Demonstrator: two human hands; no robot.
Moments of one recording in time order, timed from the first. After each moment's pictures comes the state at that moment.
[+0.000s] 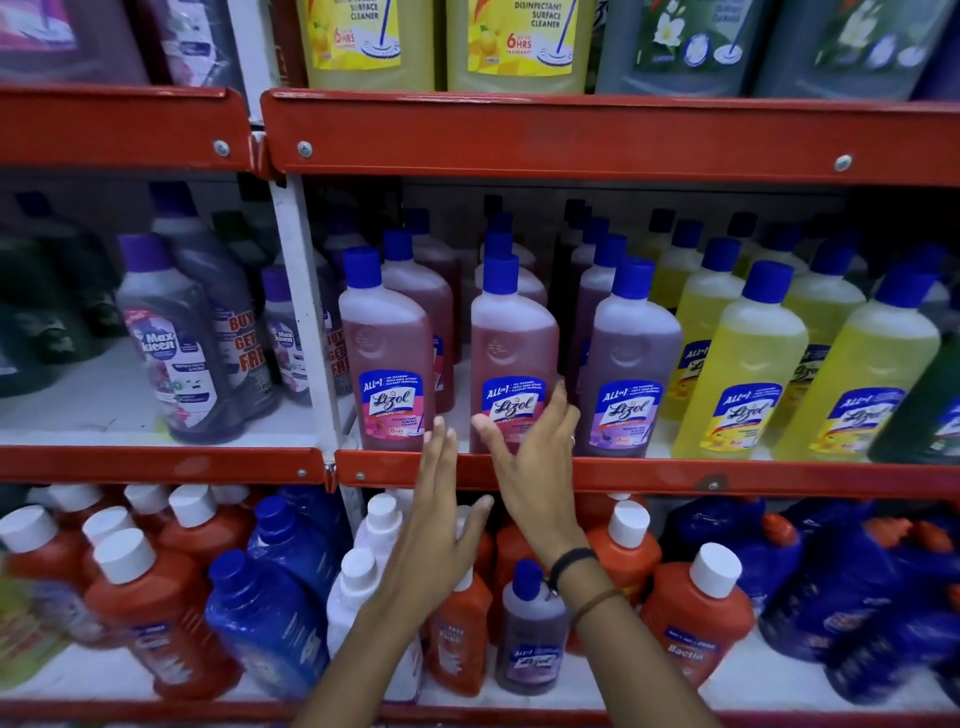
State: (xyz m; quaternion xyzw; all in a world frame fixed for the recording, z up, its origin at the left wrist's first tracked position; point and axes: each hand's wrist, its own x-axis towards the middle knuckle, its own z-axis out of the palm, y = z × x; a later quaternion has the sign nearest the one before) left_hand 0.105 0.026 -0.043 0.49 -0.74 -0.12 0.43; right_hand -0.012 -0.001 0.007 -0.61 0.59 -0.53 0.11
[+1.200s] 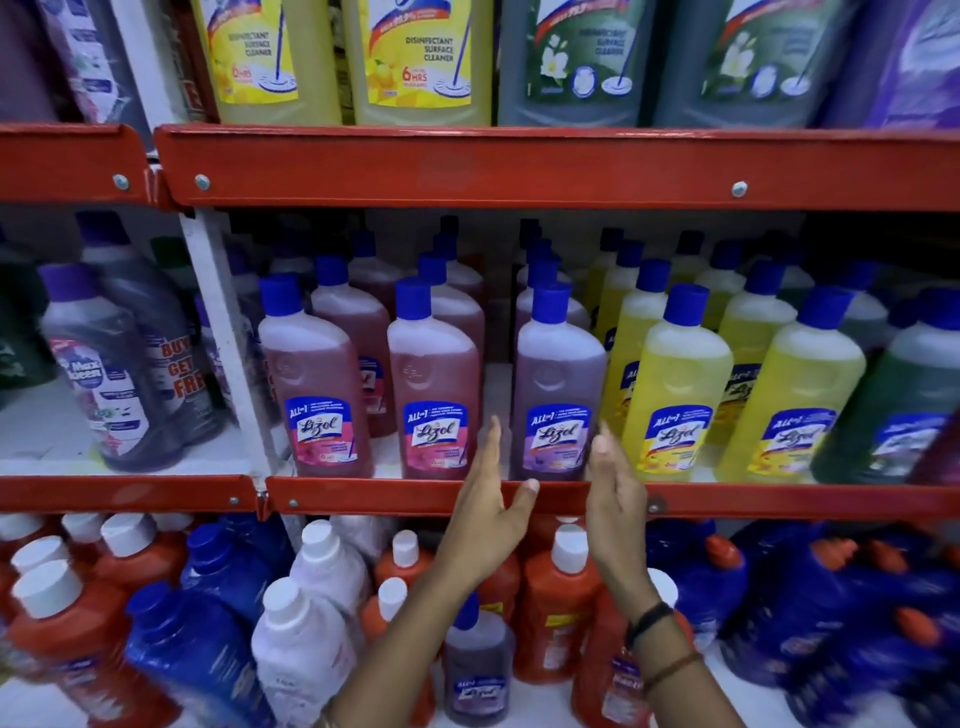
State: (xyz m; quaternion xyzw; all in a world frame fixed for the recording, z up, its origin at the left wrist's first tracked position) left_hand -0.007 0.000 -0.011 0.44 -0.69 -0.33 0.47; right_hand -0.142 0.000 -0.011 -0.51 0.47 -0.67 0.27
